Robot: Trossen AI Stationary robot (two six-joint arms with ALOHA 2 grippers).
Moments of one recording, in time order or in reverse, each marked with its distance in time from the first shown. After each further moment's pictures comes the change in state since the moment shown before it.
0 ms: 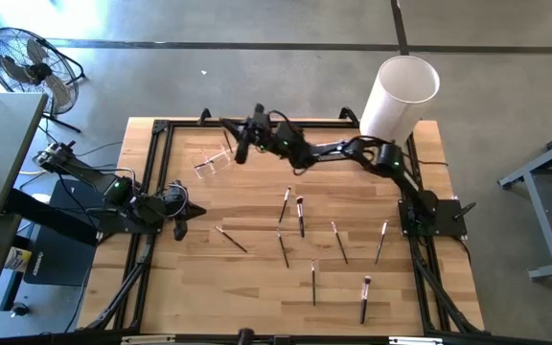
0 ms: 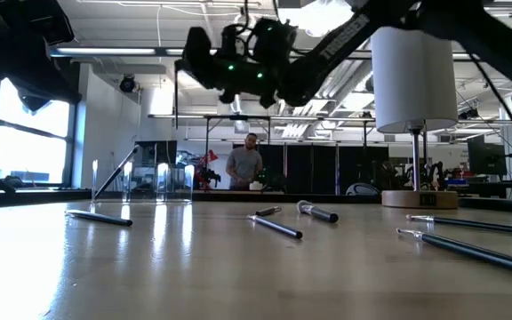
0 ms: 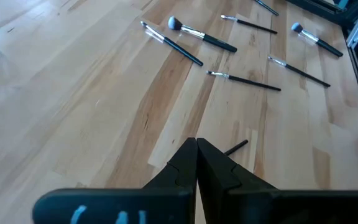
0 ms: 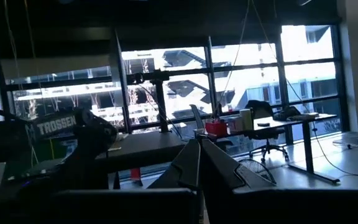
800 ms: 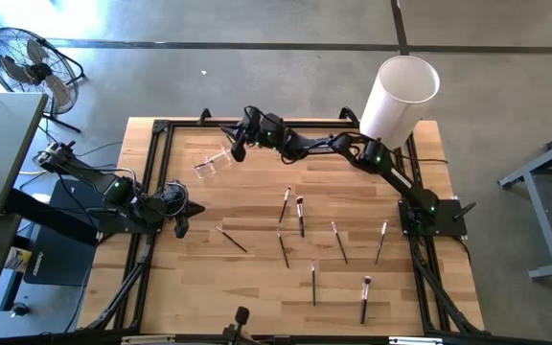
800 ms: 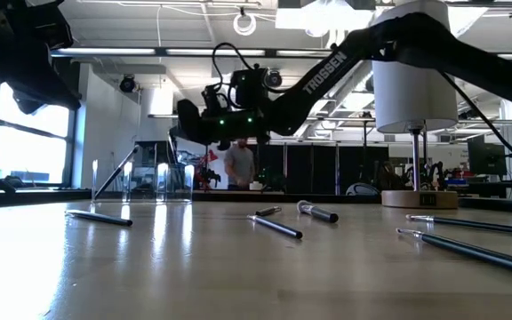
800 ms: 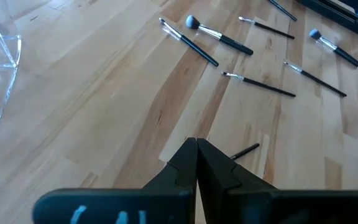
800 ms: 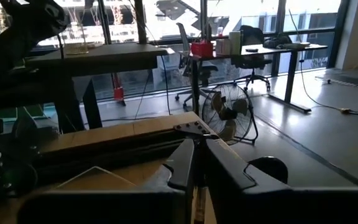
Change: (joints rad) left arm 0.000 0.000 0.000 -0.044 -0.037 -0.078; right arm -0.074 0.172 0.154 -0.326 -0.079 -0.084
